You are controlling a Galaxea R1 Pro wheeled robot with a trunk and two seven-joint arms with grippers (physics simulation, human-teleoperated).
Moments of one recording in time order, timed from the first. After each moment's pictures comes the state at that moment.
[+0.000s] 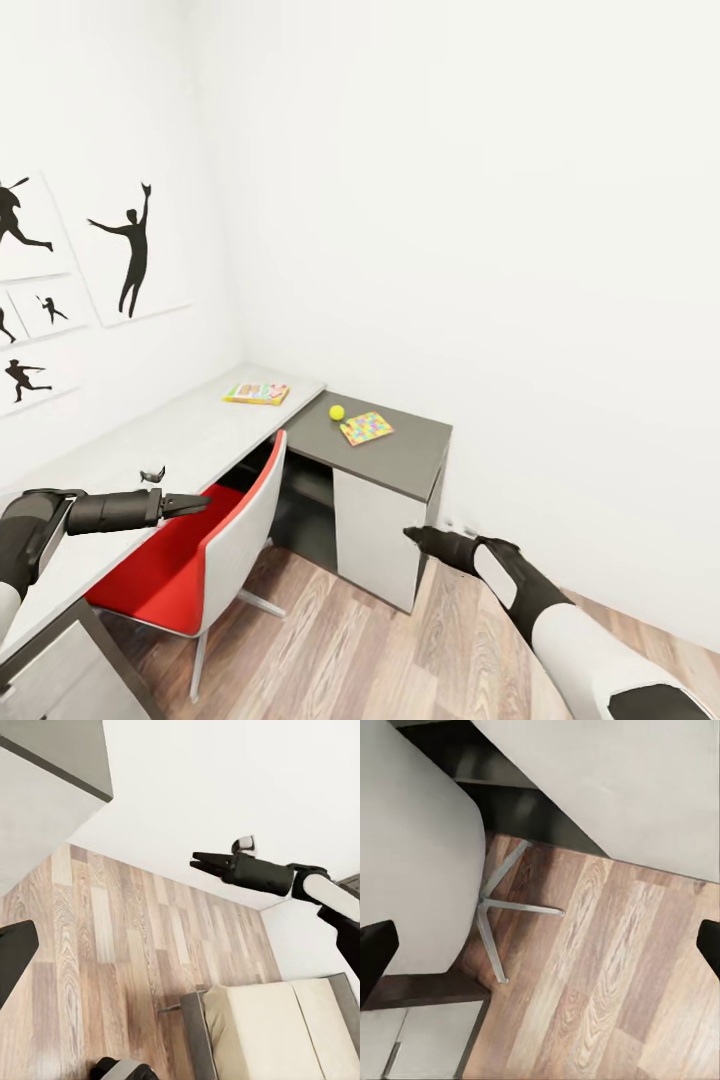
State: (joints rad) left arm -0.77 0.44 0.16 -0.67 -0.09 0.78 -1.56; right arm -0.73 -0.01 0.17 -0.43 -0.59 0.37 0.23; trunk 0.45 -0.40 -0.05
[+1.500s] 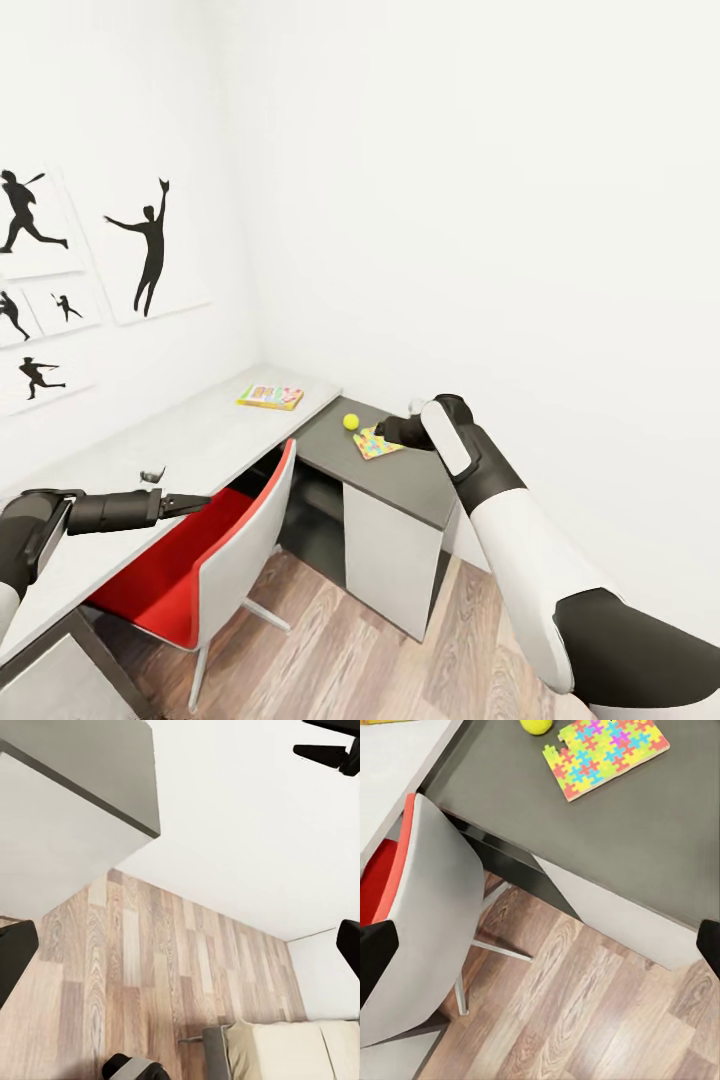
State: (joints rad) left arm -0.77 0.44 0.17 -0.67 -0.09 0.78 -1.51; right arm -1.01 0.17 0.15 -0.83 -0.62 0.91 -0.42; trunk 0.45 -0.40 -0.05
